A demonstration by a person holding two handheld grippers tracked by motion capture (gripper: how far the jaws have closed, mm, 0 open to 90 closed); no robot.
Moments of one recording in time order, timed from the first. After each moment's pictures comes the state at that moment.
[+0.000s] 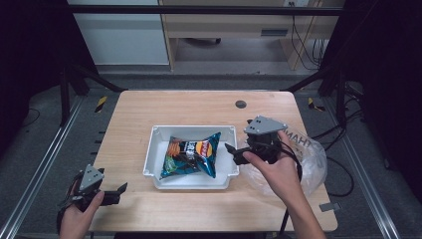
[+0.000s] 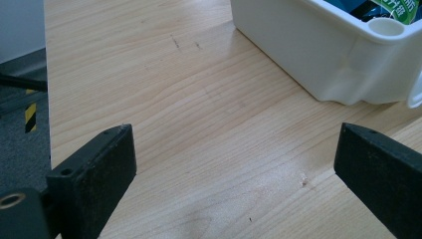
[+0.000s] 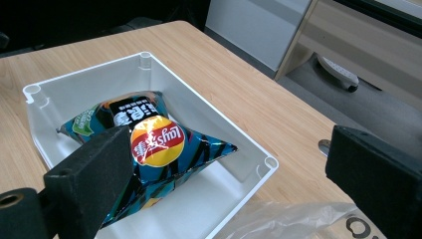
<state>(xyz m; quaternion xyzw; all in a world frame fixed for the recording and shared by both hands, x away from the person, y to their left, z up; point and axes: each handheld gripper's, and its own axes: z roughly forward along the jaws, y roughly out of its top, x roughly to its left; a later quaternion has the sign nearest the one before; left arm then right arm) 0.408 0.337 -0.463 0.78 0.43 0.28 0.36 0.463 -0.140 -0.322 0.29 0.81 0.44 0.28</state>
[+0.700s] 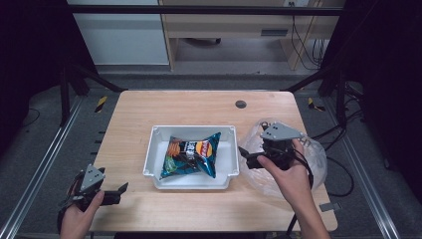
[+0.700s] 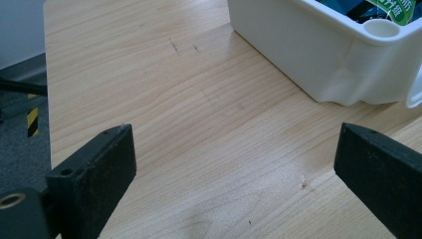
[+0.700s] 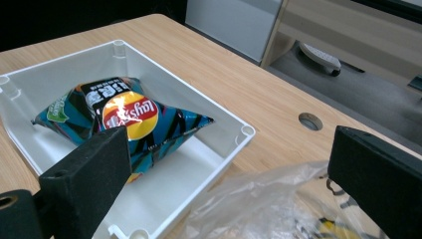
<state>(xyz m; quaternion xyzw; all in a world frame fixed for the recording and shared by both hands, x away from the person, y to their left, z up) 0.408 0.335 -0.462 0.78 0.42 0.28 0.36 0.455 -0.175 -0.341 0.33 0.78 0.44 0.29</state>
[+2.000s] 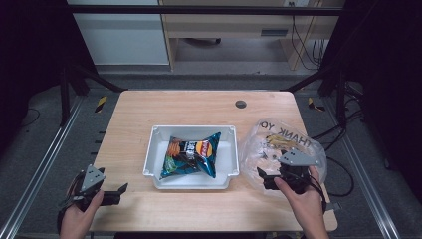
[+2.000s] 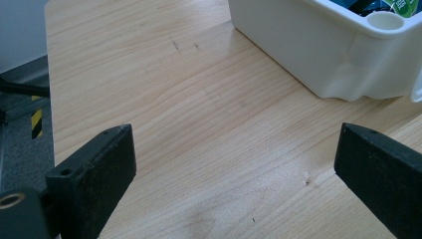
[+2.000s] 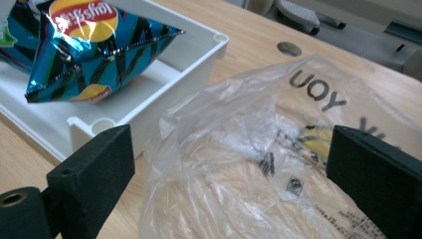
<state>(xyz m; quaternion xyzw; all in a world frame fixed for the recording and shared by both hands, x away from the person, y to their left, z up) 0.409 0.336 -0.464 0.79 0.41 0.29 0.35 0.423 -0.220 -0.405 0.40 0.78 0.40 0.29</state>
